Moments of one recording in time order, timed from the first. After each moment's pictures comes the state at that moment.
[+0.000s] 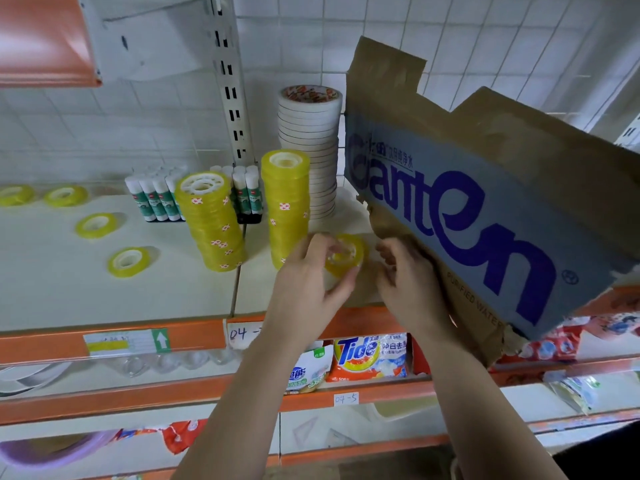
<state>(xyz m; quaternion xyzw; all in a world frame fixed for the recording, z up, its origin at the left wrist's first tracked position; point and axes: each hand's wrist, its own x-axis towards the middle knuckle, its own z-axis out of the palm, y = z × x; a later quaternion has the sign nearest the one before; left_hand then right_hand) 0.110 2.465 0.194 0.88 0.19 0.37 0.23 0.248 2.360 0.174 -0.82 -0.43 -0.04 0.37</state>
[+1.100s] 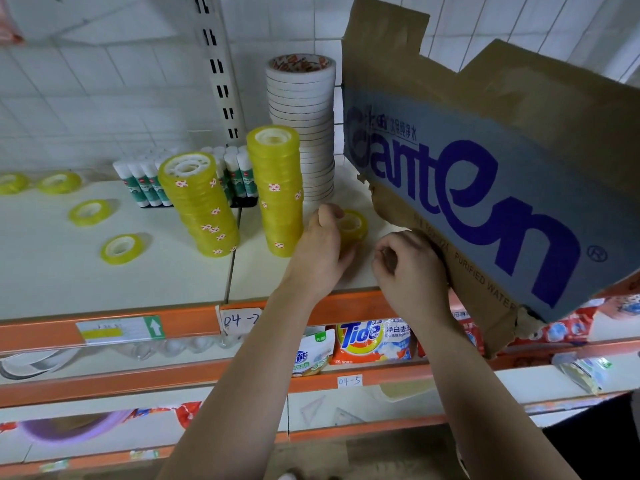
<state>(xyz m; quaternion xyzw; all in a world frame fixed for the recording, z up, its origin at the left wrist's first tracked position) 0.159 2.483 0.175 0.91 0.22 0.27 0.23 0.250 2.356 0.163 -0.82 -0.44 -0.11 0.35</state>
